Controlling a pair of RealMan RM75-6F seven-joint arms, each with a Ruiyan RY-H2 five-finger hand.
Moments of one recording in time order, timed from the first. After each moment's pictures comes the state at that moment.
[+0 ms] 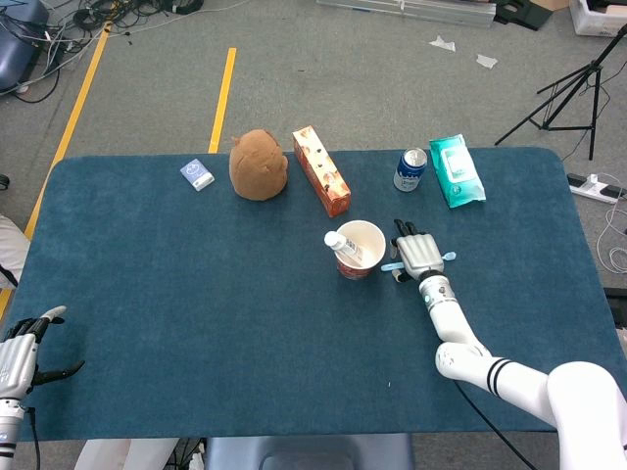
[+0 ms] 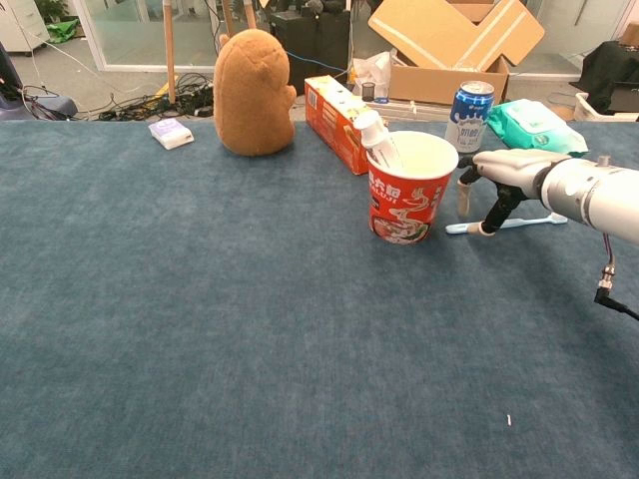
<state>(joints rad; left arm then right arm) -0.10 -1.23 -0.07 -1.40 1.32 1.29 -0.19 0.85 -1.67 0.20 -1.05 -0.75 0.74 -0.46</state>
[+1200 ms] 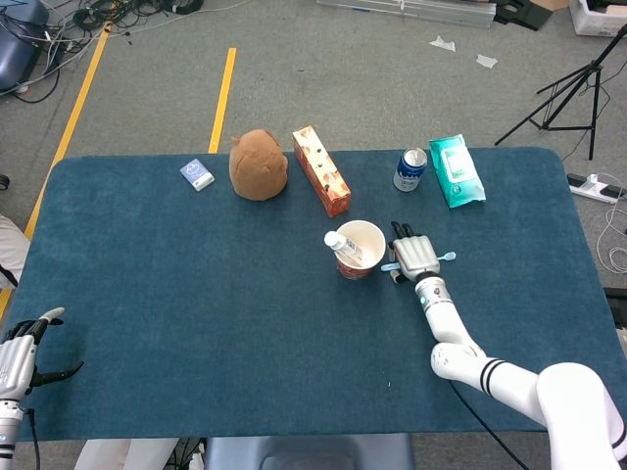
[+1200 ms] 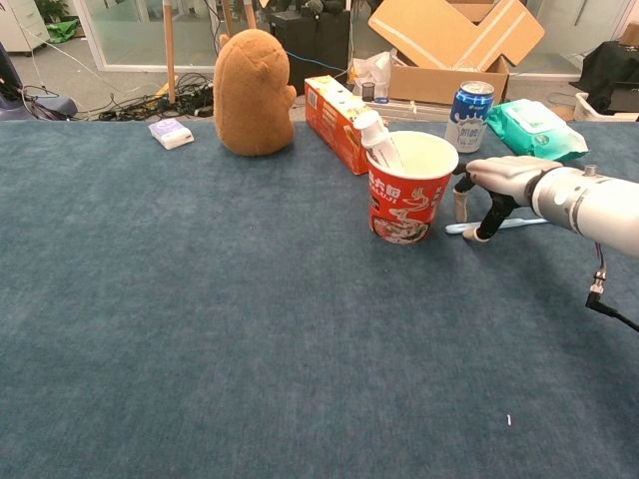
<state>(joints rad) -0.10 -1.24 -0.07 -1.40 1.32 1.29 -0.20 0.86 -1.71 0.19 -0.99 -0.76 0.73 -0.48</state>
